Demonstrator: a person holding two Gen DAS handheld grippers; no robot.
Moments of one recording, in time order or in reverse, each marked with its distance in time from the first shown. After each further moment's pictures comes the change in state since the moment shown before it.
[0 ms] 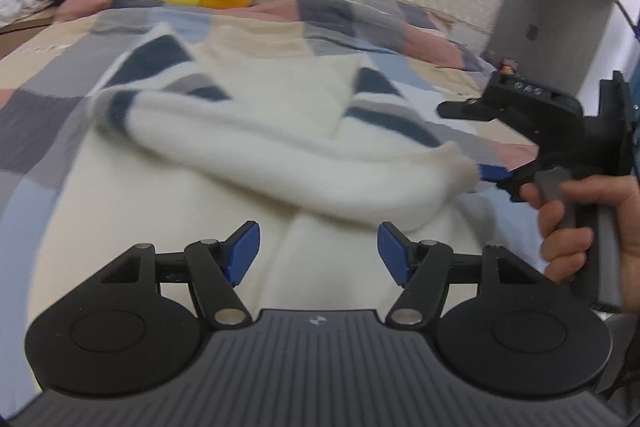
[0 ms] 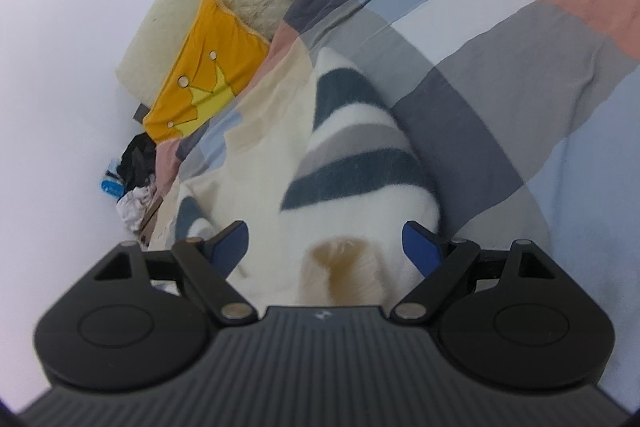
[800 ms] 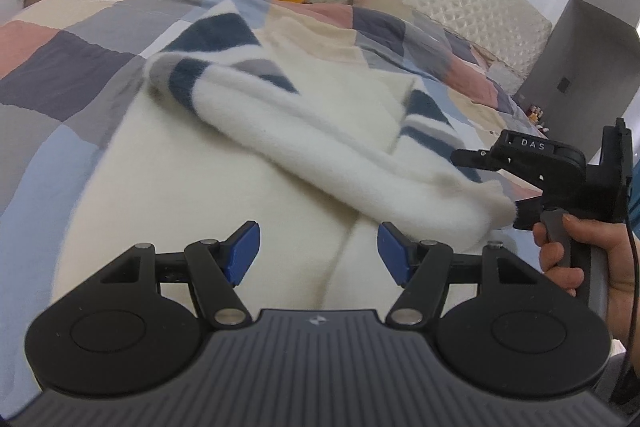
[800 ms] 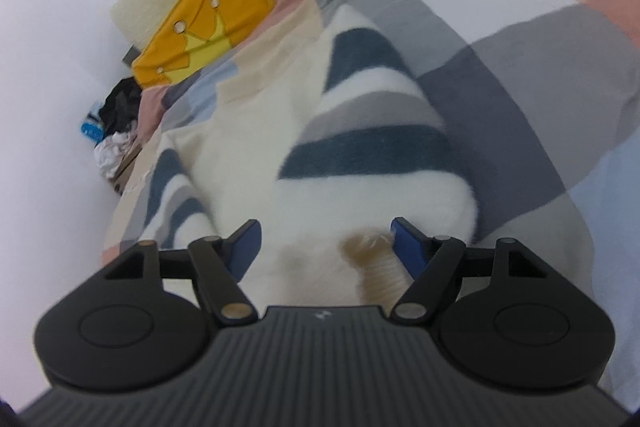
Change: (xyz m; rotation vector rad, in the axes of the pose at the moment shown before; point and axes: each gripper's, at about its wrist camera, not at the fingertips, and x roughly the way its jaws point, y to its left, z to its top) left arm -0.004 0.047 -0.001 -0.200 -0.016 0.019; right arm 0.036 0.027 -0.006 -0.170 0.100 -0.088
